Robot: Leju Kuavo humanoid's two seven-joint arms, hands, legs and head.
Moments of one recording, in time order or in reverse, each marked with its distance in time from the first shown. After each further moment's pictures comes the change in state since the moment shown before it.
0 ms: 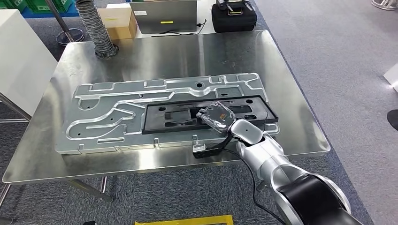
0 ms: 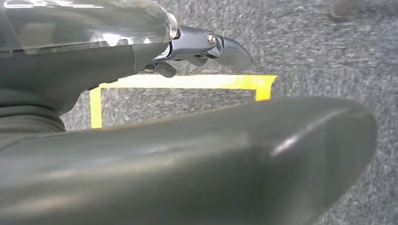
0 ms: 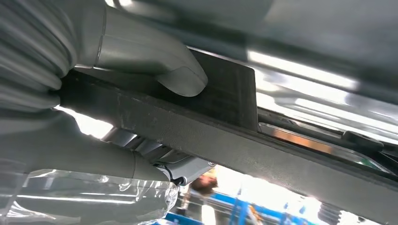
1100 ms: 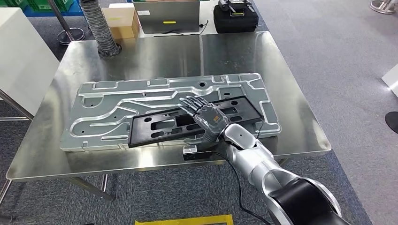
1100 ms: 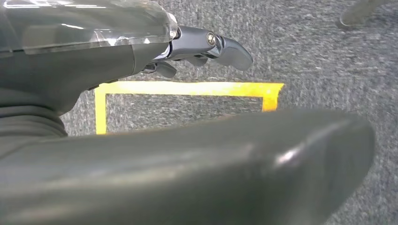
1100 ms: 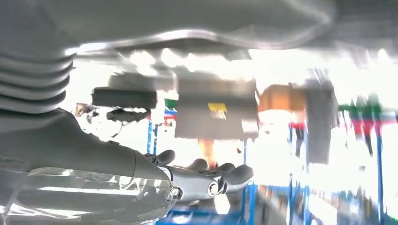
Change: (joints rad) left arm 0.019 0.006 0.002 0.000 -0.007 0.010 -0.005; right arm 0.024 0.058 -0.011 0.004 -0.256 -0.096 -0.100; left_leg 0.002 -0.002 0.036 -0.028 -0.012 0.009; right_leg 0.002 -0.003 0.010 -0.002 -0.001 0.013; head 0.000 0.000
